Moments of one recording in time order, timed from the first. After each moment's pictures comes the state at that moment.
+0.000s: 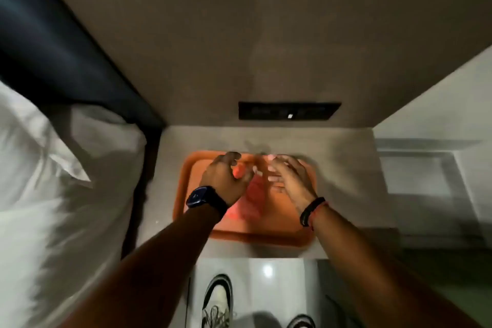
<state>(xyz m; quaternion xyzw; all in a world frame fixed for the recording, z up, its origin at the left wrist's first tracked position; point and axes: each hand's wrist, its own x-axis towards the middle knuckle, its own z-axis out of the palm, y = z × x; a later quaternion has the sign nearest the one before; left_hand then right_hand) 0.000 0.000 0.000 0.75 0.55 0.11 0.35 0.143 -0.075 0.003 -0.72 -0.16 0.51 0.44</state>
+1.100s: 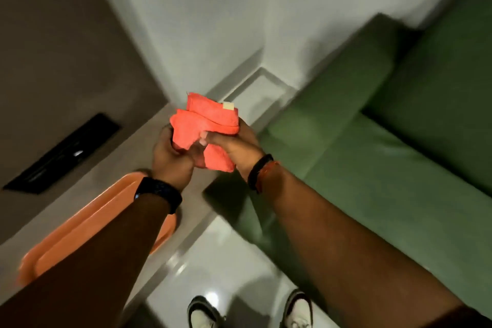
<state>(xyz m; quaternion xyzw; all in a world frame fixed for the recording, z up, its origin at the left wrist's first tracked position) 0.226 -0.231 0.079 0.74 0.27 0.11 0.61 0.290 -0.345 0.086 -0.61 -0.01 0.29 0.74</state>
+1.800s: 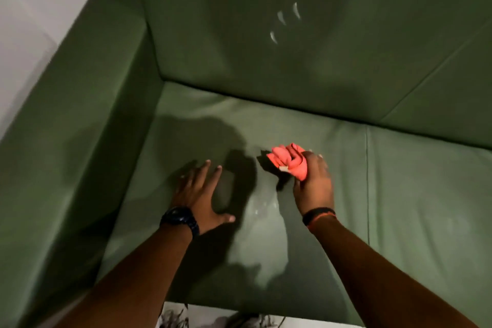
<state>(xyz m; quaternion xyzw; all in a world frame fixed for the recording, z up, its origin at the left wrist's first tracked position) 0.253 -0.597 -0.078 0.93 -0.20 -0.29 0.13 0.196 -0.836 -0.037 -0.92 0.24 -0.08 0.30</state>
